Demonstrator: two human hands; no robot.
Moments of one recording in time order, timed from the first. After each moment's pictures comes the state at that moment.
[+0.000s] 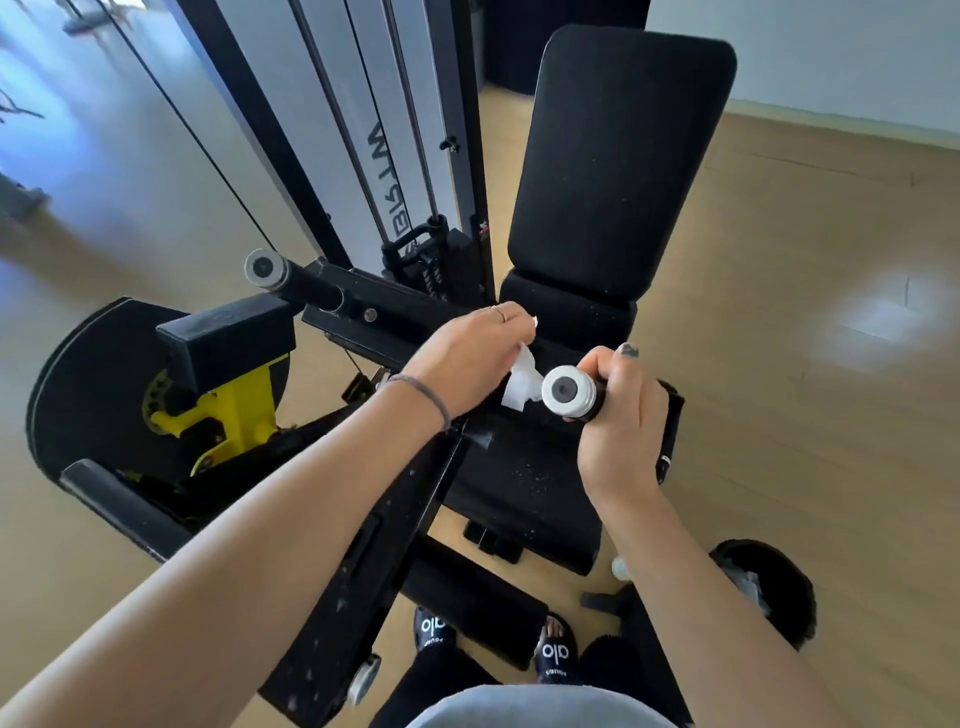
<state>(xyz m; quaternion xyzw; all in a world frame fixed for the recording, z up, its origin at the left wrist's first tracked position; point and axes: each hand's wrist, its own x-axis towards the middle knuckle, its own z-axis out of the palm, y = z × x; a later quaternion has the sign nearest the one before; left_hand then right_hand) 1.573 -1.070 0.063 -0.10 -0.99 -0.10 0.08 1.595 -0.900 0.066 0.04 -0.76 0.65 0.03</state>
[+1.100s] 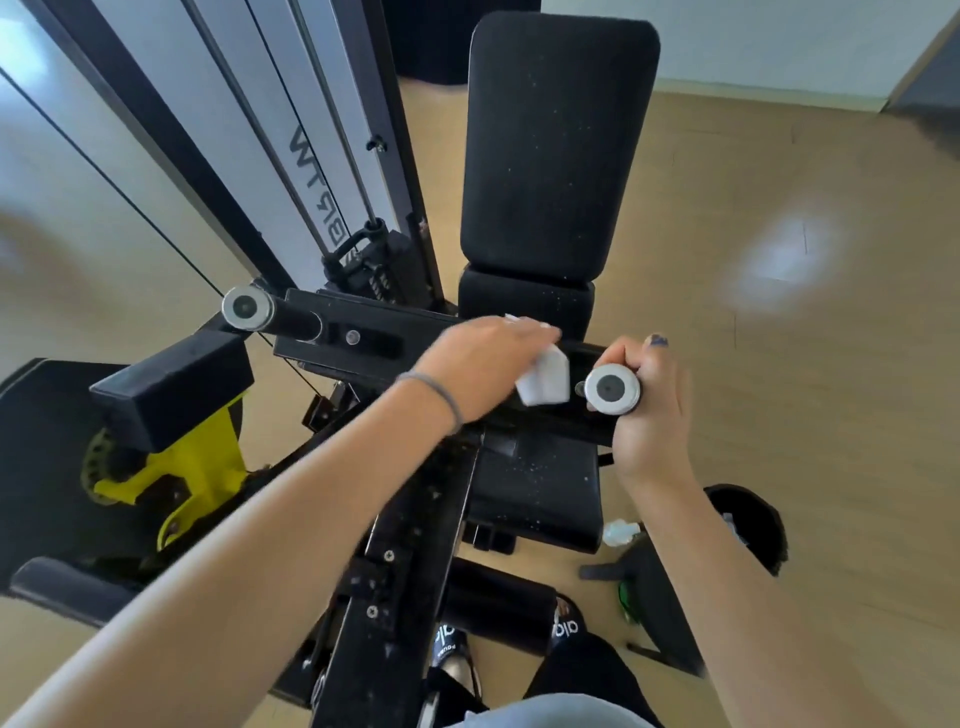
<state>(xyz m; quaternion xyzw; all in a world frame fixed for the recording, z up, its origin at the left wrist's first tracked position) 1.561 -1.087 0.045 -0.23 -0.97 -0.05 0.06 1.601 -0.908 0.064 0.01 -0.73 0.68 0.06</state>
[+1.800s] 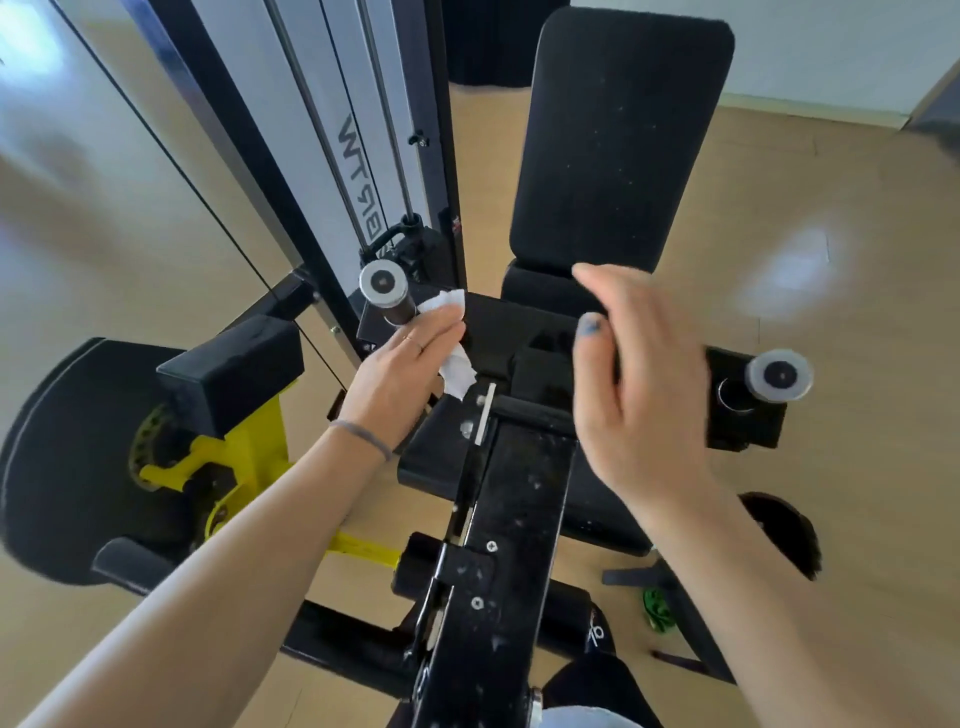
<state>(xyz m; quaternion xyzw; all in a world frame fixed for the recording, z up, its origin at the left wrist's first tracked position) 1.614 -1.251 -0.007 -0.15 -0.96 -0.16 0.20 1.633 -1.011 0.104 0.20 -0.86 0.37 0.27</state>
